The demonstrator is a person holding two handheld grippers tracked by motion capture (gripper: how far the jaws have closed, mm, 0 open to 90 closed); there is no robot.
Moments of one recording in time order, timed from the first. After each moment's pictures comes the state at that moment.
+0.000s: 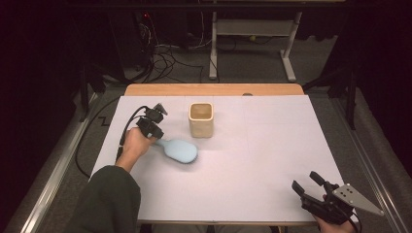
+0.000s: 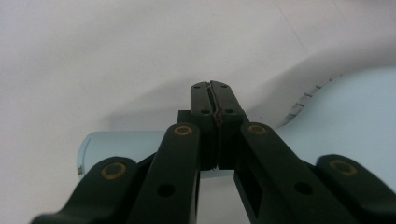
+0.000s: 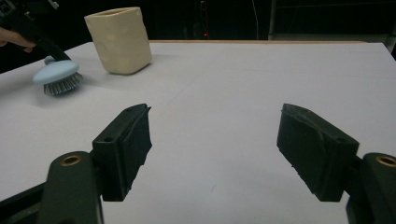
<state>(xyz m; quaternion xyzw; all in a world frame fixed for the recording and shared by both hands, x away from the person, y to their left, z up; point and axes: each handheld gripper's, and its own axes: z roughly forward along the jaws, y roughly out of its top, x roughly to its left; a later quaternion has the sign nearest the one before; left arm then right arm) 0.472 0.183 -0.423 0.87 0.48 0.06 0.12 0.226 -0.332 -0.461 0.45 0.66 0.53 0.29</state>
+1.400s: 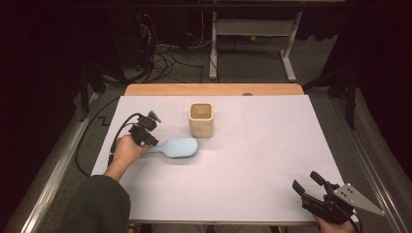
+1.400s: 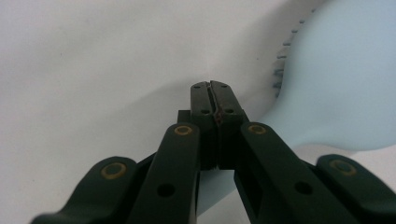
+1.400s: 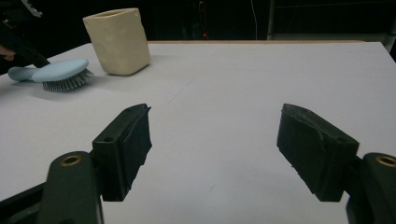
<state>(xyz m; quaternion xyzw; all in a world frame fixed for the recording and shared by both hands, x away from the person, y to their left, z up) 0.448 0.202 -0.428 0.87 0.47 0.04 0.13 0.226 -0.333 -0.461 0.45 0.66 0.53 0.29</state>
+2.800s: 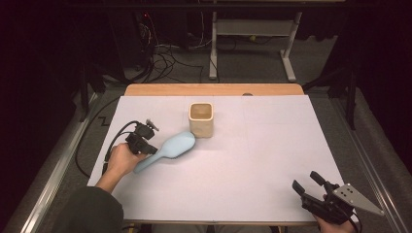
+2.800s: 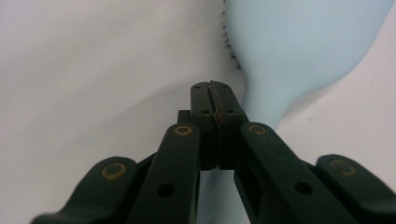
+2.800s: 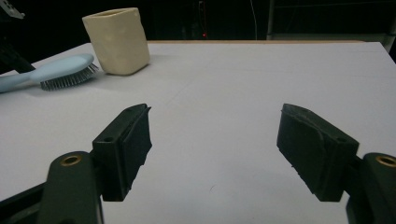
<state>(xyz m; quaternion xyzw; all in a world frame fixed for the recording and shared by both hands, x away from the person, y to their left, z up) 0.416 0.207 -0.427 0.89 0.44 0.02 0.15 0.226 -0.332 -0.461 0.45 0.66 0.53 0.29</state>
